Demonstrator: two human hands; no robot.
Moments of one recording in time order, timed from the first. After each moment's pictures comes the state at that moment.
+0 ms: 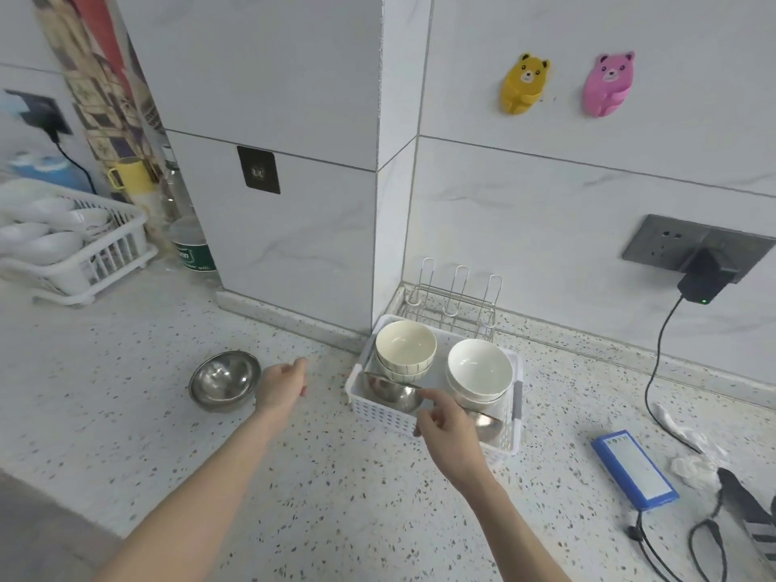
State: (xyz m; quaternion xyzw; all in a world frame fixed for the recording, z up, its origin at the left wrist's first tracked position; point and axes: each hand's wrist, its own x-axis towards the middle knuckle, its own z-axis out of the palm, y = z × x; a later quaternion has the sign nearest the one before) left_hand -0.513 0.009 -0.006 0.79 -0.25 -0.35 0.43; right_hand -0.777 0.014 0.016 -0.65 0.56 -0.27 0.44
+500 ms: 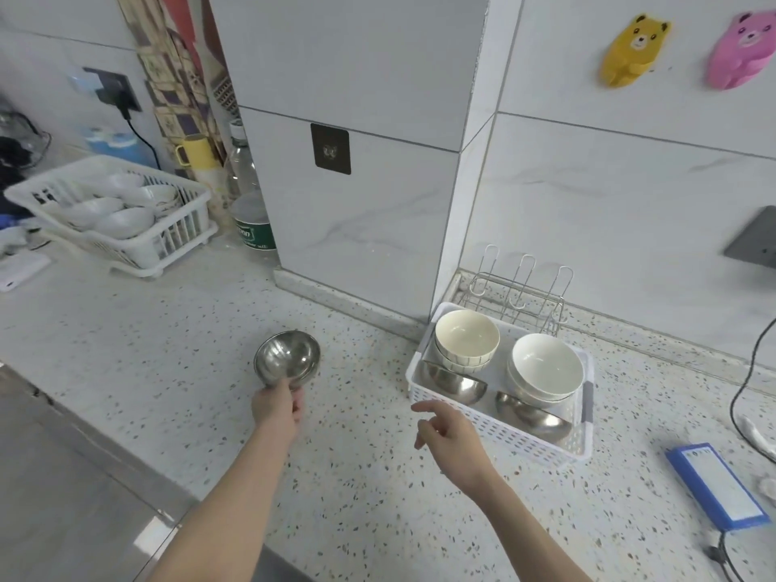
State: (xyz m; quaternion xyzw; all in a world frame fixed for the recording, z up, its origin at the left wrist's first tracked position) left_hand -0.438 0.063 -0.056 0.71 0.08 -0.40 0.58; right_hand -0.711 0.036 0.001 -0.68 0.51 -0.17 0.50
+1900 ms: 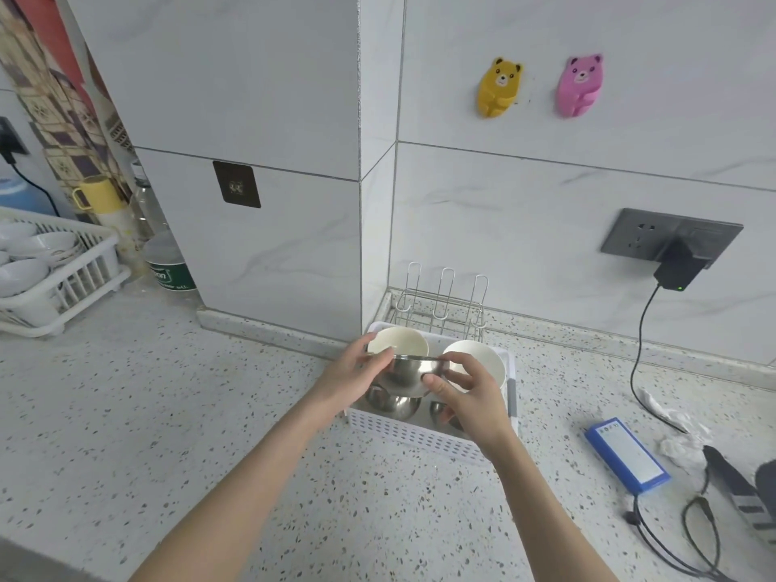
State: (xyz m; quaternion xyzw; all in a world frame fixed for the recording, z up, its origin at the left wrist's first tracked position) left_hand -0.586 -0.006 0.069 0.64 -0.51 -0.47 0.34; right_hand -0.793 -0.018 0.058 -0.55 0.49 -0.42 0.53
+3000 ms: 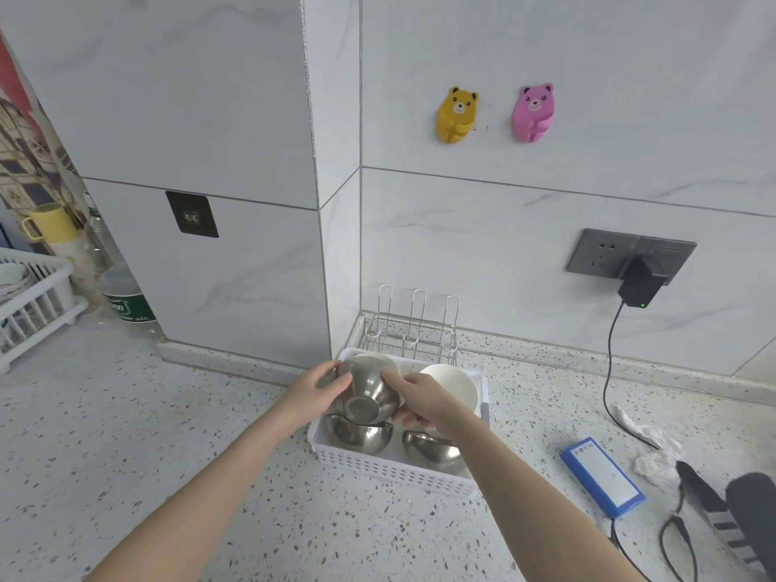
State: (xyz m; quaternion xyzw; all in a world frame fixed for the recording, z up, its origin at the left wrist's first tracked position) left_hand -0.565 -0.053 0.041 0.69 -0.53 -0.41 0.27; right_hand -0.774 -0.093 0.050 -0.60 0.58 -0.16 0.52
